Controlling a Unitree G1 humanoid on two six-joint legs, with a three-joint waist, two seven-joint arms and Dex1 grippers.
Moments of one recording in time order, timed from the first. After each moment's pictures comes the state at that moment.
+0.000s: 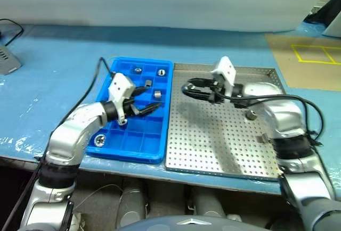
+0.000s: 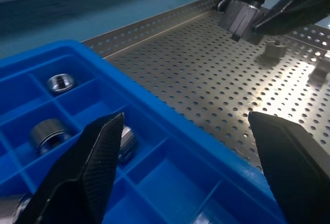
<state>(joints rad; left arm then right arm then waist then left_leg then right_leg) -0.29 0.49 0.07 -0.36 -0.45 0.66 -0.69 -0.67 -0.48 0.16 0.01 0.34 0.53 0.98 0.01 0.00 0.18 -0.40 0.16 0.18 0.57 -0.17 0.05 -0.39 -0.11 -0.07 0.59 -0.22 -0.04</state>
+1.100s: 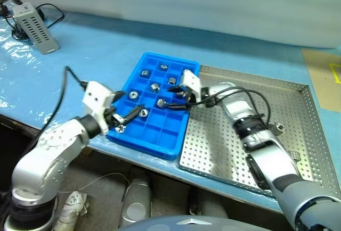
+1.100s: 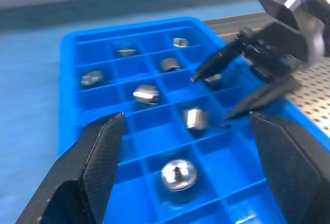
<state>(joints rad) -0.14 0.52 0.12 -0.64 -0.57 0.81 -0.48 -0.78 -0.35 0.20 0.55 0.10 0.12 1.10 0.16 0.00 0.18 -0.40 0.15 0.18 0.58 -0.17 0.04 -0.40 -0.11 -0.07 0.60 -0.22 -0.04</state>
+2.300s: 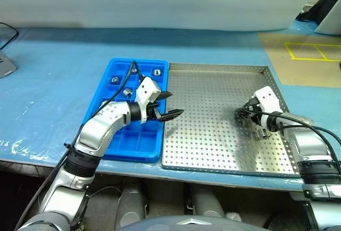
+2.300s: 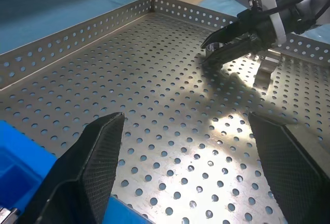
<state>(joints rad) -0.44 0.41 -0.19 -0.16 -0.39 0.53 -0.78 -0.32 -0.66 -0.09 0.09 0.12 0.63 0.63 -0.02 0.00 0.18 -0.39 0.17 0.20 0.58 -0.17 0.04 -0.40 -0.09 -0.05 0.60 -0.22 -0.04</state>
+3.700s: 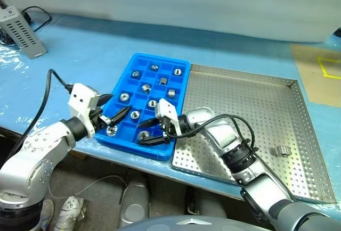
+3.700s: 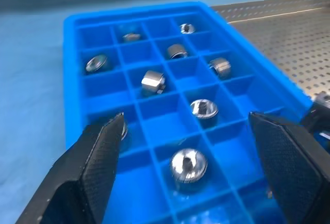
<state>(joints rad) -0.08 0.61 0.21 -0.61 -0.59 0.79 -0.52 -0.56 -0.20 0.44 0.06 0.20 0.46 1.09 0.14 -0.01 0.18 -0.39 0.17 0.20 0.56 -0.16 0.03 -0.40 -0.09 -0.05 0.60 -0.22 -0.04</state>
